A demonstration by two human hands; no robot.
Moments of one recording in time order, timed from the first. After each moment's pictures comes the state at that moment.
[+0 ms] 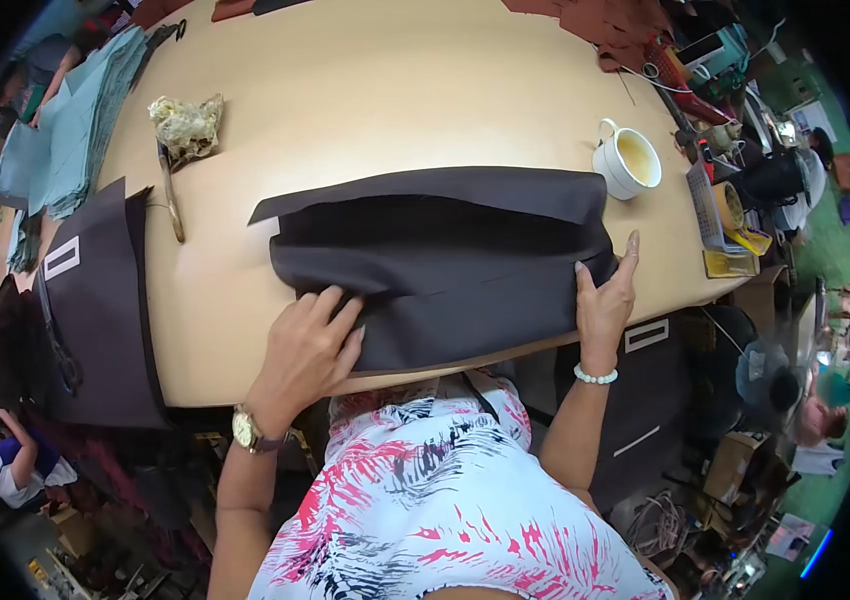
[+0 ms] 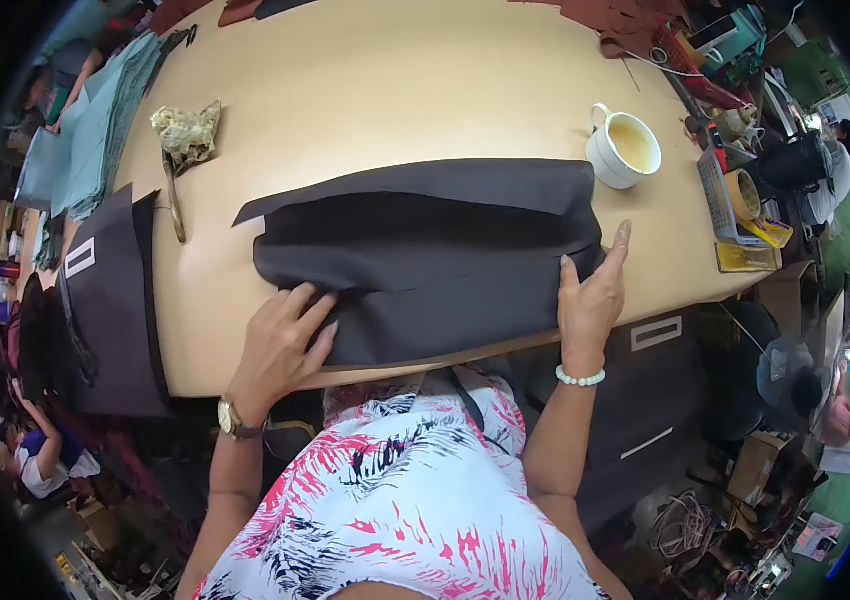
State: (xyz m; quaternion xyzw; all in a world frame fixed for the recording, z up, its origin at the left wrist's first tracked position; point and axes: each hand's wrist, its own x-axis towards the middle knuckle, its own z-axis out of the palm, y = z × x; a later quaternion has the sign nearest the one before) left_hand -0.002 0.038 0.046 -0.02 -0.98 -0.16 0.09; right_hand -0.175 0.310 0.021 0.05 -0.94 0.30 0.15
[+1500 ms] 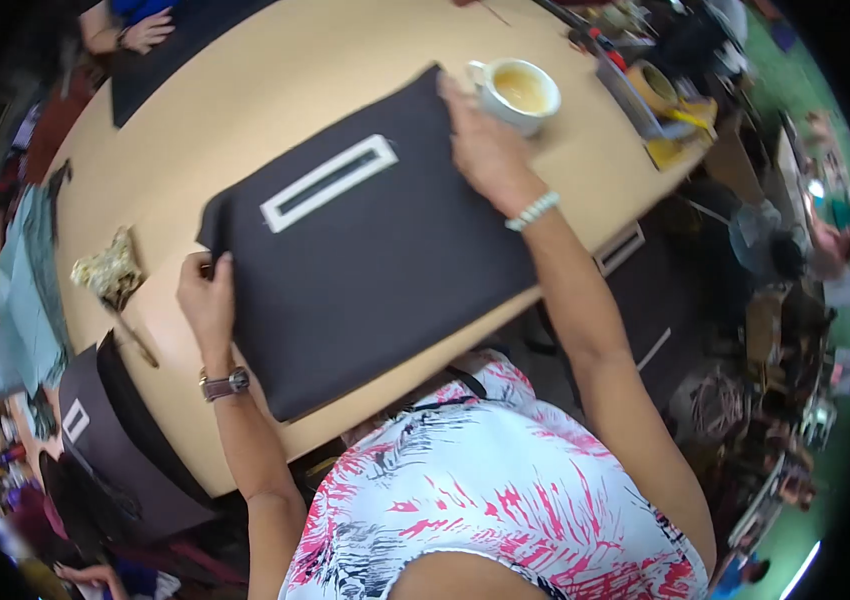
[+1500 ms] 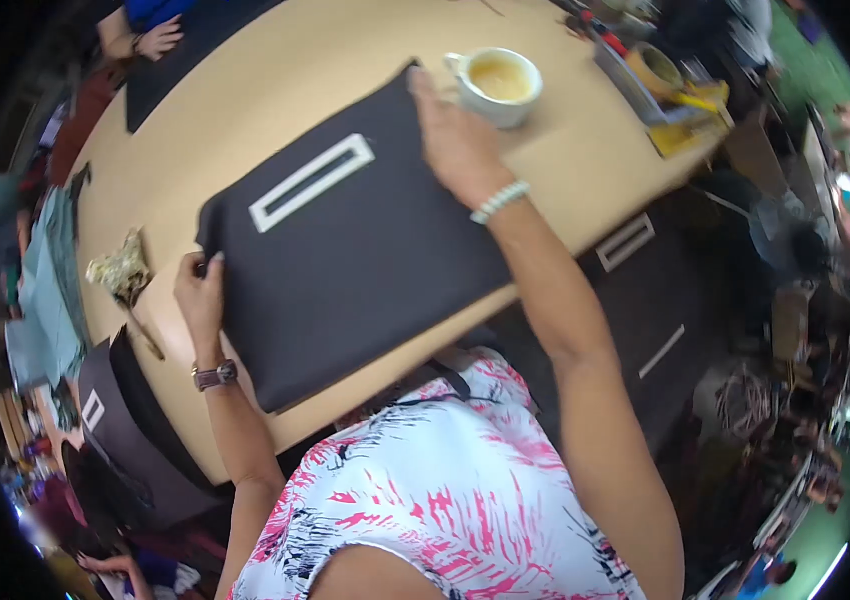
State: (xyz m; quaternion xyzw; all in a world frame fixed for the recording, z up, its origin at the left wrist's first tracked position) left_hand -0.125 -0.055 0.004 0.25 -0.90 -0.32 0.18; right_hand -0.290 0.268 0.032 0.21 -0.96 0.19 0.06
